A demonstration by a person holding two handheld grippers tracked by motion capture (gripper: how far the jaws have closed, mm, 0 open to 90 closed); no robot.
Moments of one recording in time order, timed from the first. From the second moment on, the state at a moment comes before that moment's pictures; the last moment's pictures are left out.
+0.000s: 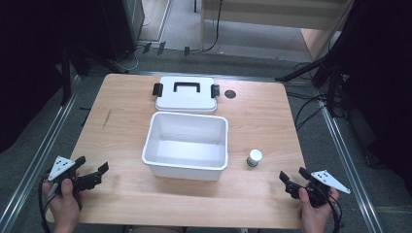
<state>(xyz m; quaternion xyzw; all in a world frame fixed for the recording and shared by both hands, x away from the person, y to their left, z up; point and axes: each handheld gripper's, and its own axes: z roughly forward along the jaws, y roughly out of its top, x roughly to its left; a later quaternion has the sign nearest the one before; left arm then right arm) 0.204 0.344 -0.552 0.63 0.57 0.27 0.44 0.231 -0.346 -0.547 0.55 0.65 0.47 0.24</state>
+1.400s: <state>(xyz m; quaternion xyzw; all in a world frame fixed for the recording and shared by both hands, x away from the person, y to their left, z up) 0.203 0.346 -0.553 0.64 0.57 0.26 0.45 0.286 -0.267 -0.490 0.46 0.88 0.12 0.06</state>
